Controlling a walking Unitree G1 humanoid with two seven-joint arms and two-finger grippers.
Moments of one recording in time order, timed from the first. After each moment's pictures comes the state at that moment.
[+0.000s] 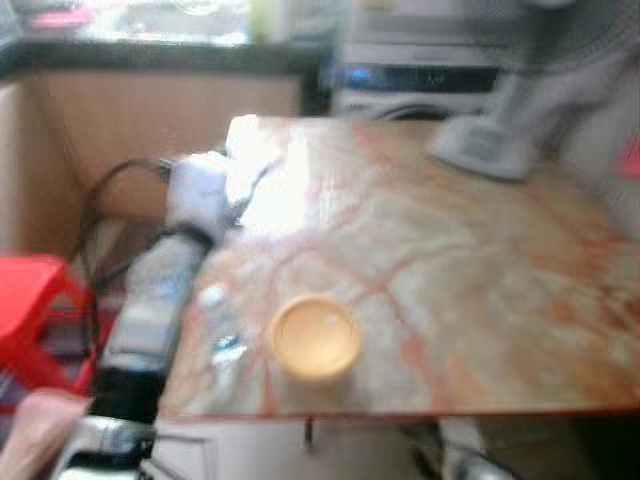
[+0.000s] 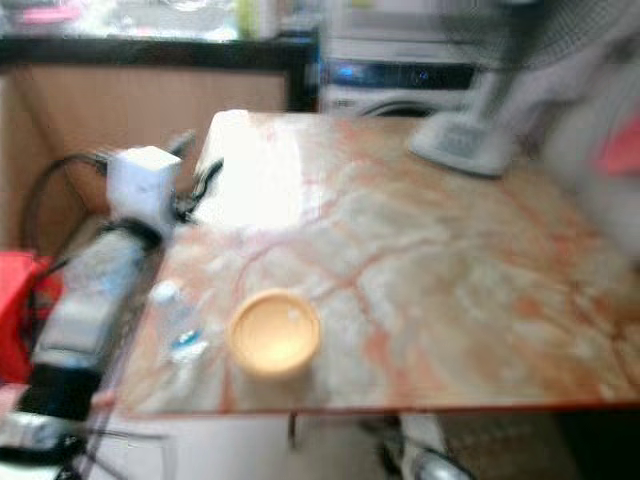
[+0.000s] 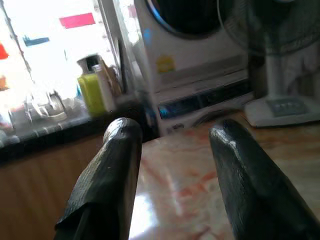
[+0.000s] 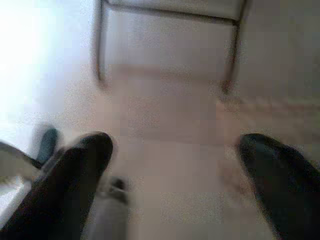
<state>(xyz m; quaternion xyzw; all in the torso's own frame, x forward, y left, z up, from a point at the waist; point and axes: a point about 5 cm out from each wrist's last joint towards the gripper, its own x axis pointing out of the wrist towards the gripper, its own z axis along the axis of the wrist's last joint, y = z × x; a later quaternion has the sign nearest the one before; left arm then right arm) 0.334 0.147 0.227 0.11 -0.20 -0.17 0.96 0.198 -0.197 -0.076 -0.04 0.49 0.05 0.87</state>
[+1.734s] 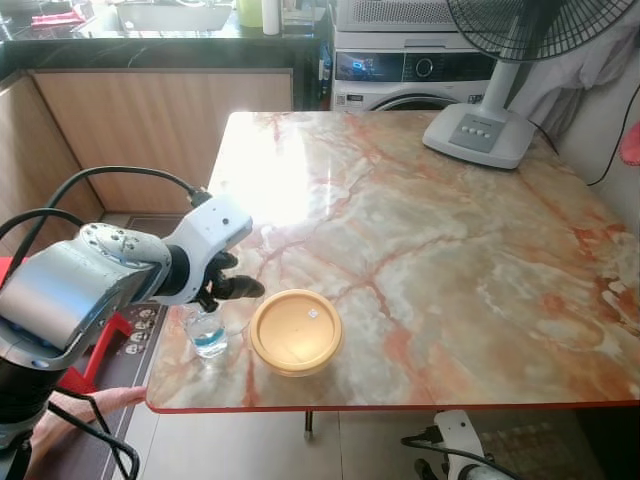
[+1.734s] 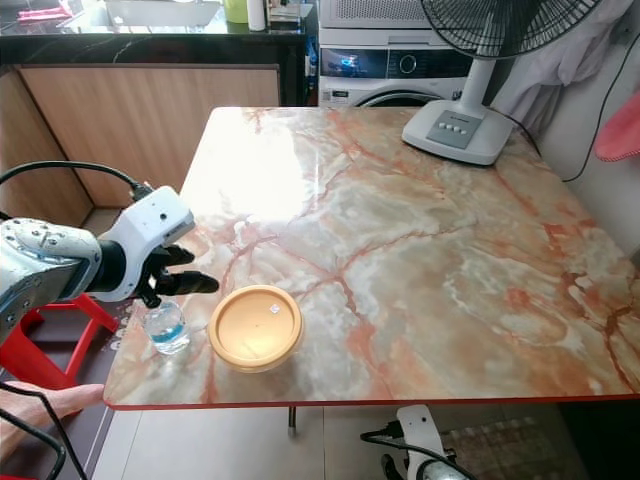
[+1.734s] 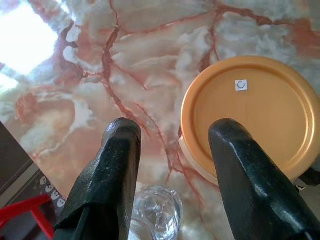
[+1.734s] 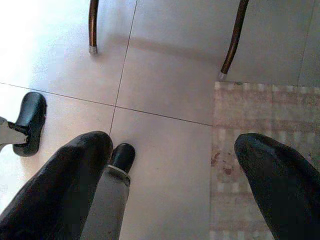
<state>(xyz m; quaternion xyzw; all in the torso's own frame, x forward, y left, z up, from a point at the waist) 0.276 0.153 0.240 0.25 0.26 -0.35 0.86 0.188 -0.204 -0.080 -0.07 0.51 0.05 0.85</state>
